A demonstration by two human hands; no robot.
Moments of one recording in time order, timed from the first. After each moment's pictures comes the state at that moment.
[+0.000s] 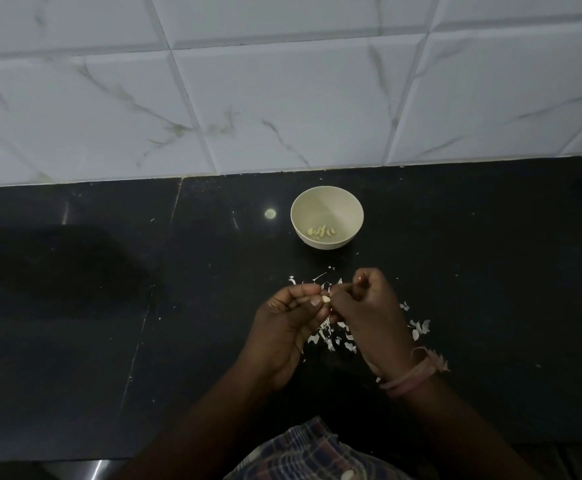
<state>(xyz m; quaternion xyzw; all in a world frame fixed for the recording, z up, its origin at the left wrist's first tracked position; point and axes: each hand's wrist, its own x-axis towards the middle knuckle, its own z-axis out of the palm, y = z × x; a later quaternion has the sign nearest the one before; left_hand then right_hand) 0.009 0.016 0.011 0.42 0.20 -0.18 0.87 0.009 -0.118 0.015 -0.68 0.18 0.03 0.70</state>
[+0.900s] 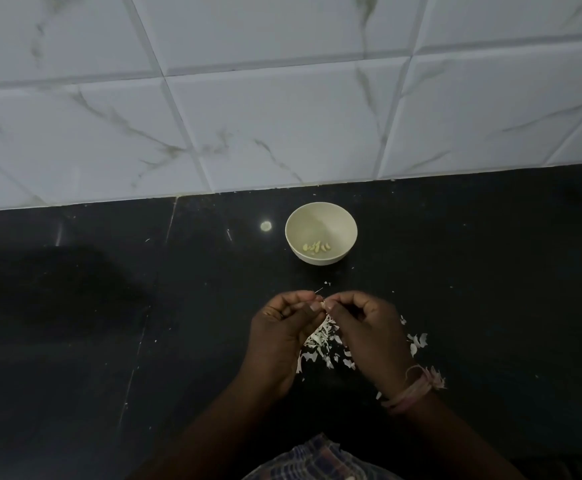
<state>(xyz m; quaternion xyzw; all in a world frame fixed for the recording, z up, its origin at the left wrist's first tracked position) 0.023 0.010 0.012 0.44 0.18 -0.13 0.87 0.007 -0.122 0.021 -0.75 0.13 -0.02 0.65</state>
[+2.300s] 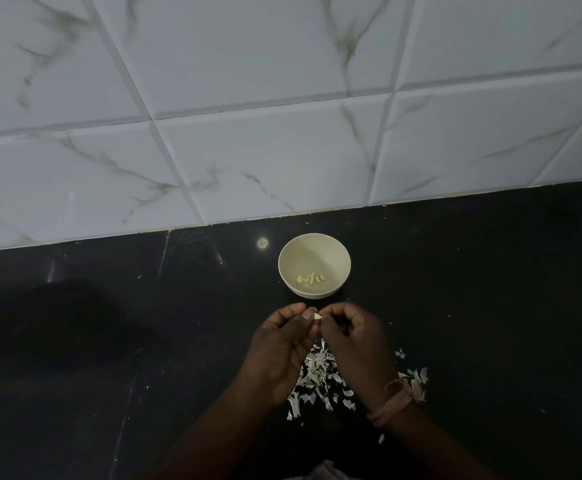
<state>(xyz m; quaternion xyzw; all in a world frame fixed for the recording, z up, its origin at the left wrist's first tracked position) 0.074 0.003 0.019 0.38 0.23 -0.21 0.87 0.048 -0.120 0.017 -0.77 0.15 -0.06 0.61</state>
